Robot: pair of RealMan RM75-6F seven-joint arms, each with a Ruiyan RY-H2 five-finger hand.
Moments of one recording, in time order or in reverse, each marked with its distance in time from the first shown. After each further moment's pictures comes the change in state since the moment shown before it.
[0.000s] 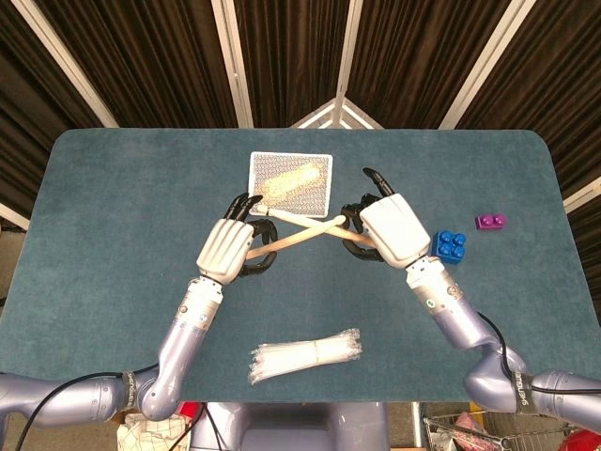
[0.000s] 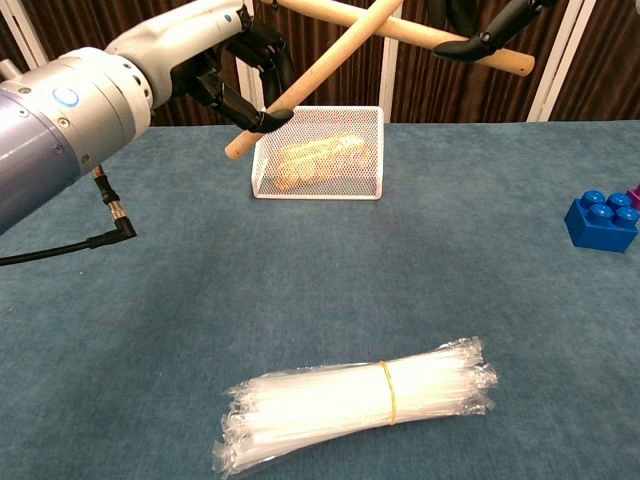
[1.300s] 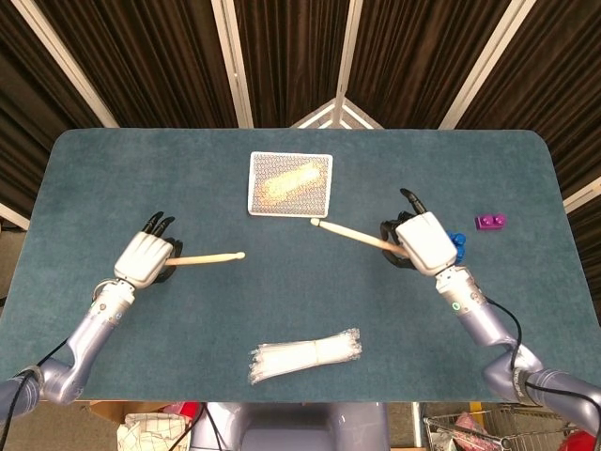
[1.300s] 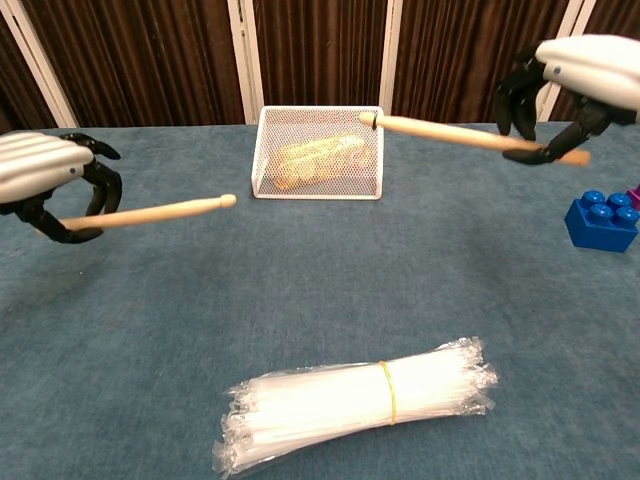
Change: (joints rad) left arm 0.142 0.176 0.347 0.544 0.302 -0.153 -0.269; right arm -0.085 -0.234 -0.189 0.578 -0.239 0.110 0.295
